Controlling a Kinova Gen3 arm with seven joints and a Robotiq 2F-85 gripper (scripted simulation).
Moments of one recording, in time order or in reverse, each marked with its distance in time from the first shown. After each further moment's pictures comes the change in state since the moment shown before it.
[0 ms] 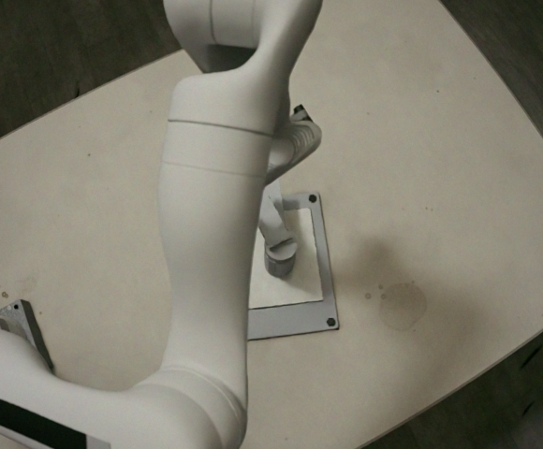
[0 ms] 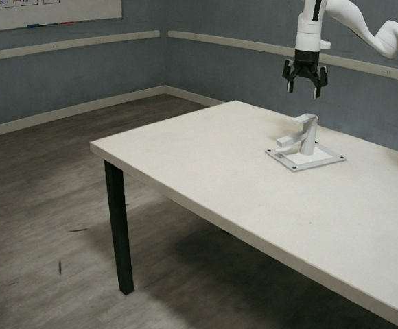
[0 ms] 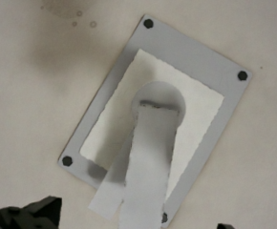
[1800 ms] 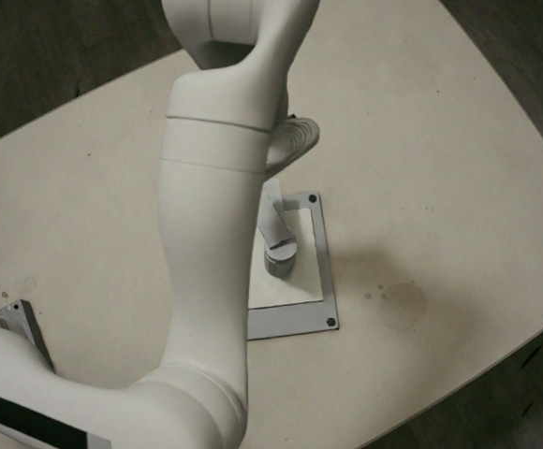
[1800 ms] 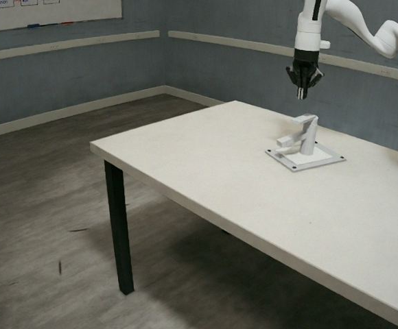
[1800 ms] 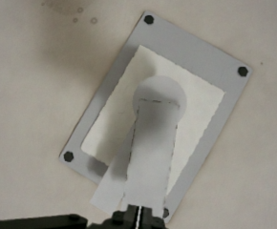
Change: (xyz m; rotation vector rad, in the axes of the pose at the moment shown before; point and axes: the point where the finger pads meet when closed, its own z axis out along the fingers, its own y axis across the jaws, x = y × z) arm -0.004 0.000 -0.002 0.001 -0.007 0.003
